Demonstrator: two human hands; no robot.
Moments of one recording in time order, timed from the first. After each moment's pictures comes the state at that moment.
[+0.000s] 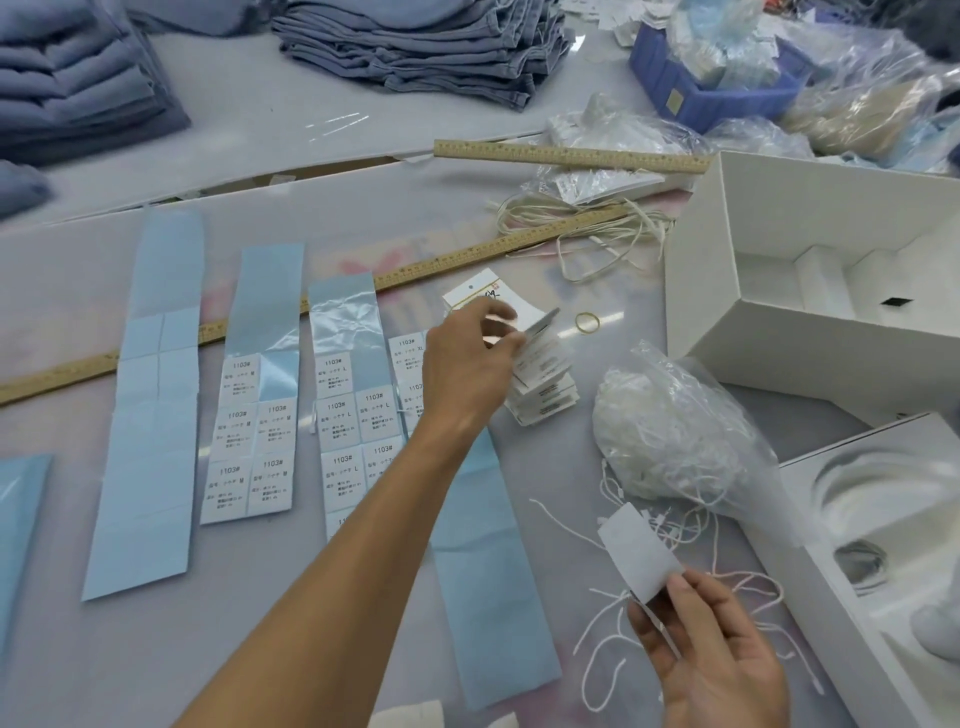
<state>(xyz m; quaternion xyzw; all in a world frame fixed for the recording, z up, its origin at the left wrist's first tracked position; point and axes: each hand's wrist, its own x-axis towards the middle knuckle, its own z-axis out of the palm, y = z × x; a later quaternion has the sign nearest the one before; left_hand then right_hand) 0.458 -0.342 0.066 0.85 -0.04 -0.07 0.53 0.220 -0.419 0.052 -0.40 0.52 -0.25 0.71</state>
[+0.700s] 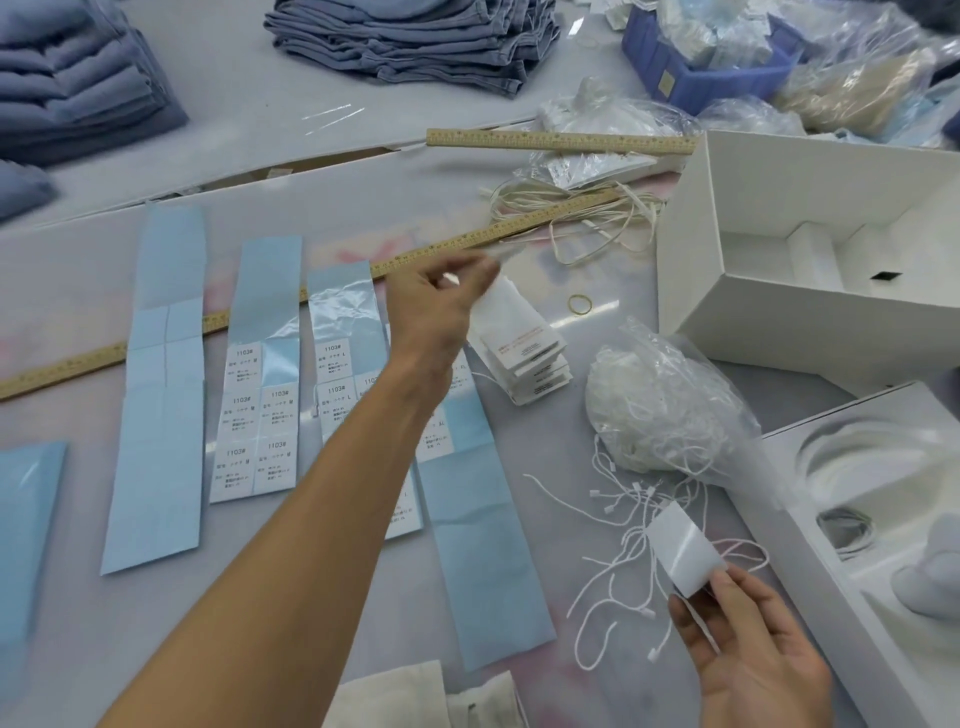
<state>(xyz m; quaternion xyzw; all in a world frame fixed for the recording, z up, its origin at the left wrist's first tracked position) 0.471 -0.331 0.093 0.69 0.02 -0.04 0.72 0.190 -0.440 0.055 -0.40 0.53 -0.28 0.70</state>
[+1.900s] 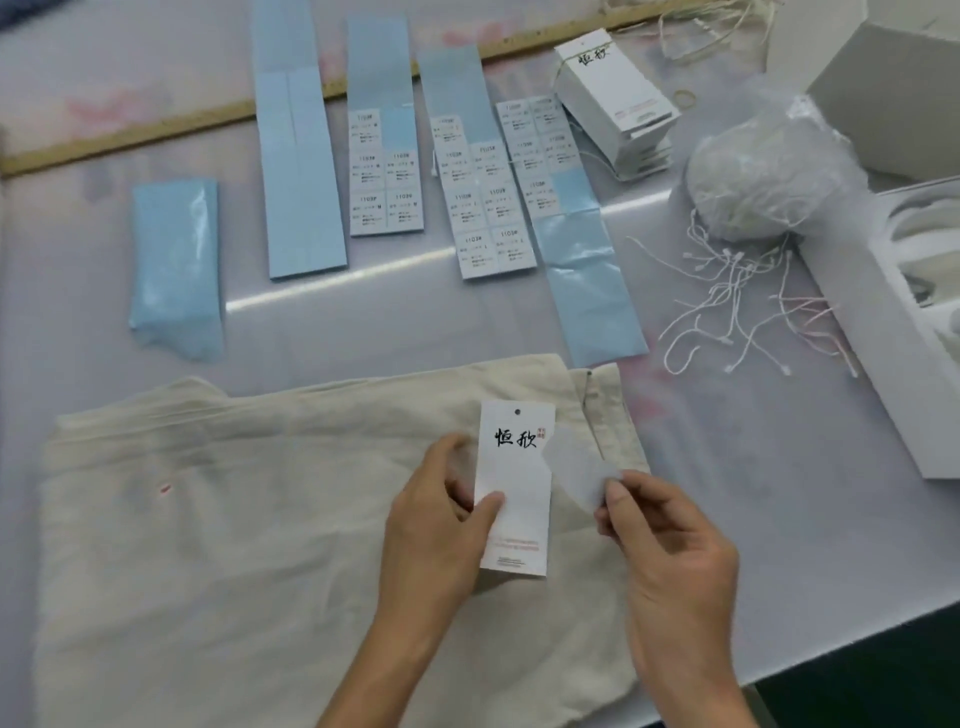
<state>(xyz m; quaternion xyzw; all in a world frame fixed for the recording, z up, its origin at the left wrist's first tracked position) 0.104 -0.099 0.005 0.87 0.06 -0.17 0.45 0.038 -0.253 0.043 -0.61 0.38 -0.15 0.68</state>
